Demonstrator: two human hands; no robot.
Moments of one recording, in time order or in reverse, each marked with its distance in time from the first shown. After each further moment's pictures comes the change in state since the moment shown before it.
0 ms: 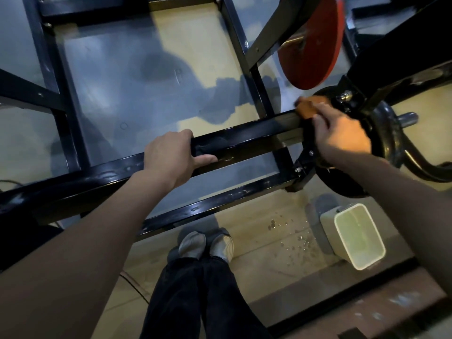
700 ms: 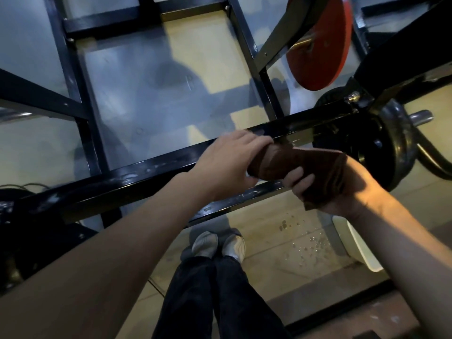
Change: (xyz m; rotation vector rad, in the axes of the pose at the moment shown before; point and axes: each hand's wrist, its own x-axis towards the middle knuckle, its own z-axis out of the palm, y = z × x) left_hand -0.026 0.060 -0.026 -0.057 -0.013 0.639; right_hand -0.093 -0.052 -0.031 1.886 -1.091 0.815
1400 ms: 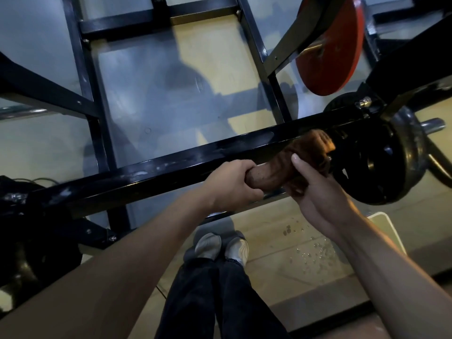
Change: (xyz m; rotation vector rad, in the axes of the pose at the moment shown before) left_hand -0.023 0.010 0.012 -0.539 -0.157 -0.443; right_hand 0.038 0.041 -0.018 -0.468 0.309 -0.616
